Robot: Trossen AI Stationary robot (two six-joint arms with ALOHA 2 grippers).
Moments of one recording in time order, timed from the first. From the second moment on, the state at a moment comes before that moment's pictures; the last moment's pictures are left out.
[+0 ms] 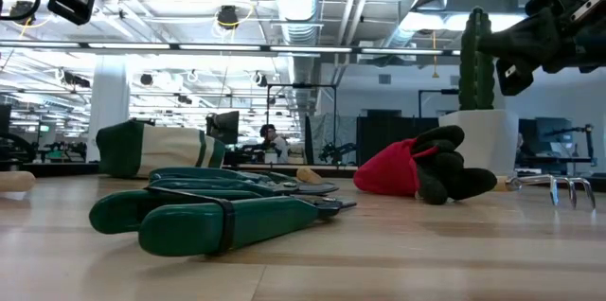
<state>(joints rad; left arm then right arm) -0.76 0.26 0.02 0.47 -0.34 -0.11 -0.03 0.01 0.01 0.00 0.00 0.20</state>
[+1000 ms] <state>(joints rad) -0.70 0.26 0.02 0.98 -0.60 -0.01 -0.04 0.01 0.01 0.42 0.00 0.32</state>
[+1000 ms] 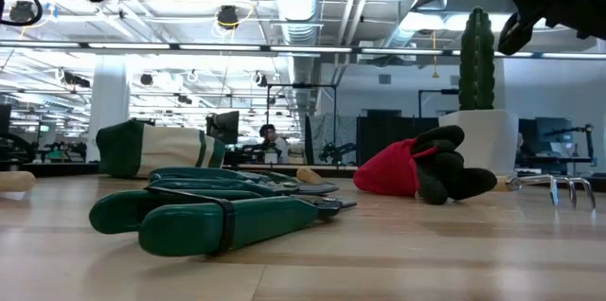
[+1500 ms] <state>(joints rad) -0.70 0.50 0.16 0.96 -0.84 0.10 -0.04 0.01 0.01 0.42 0.06 0.37</state>
